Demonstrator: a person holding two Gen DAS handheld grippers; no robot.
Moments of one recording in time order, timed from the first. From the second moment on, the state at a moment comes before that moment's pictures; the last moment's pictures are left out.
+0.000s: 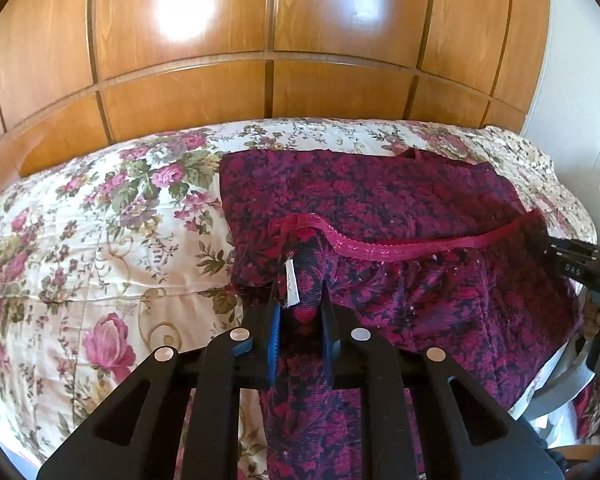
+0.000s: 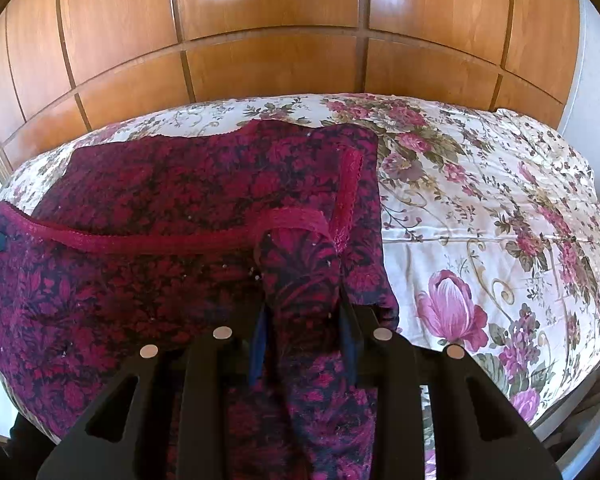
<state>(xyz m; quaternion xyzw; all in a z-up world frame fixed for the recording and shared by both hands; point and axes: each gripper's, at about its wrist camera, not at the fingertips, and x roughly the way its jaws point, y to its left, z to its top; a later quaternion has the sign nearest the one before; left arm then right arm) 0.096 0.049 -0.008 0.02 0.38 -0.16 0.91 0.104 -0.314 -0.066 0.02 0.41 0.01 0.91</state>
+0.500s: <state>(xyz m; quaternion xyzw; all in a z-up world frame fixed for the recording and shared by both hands) 0.084 0.084 0.004 -0.05 0.36 -0.20 0.91 0.093 -0.326 -0.060 0.05 0.41 0.00 0.91</state>
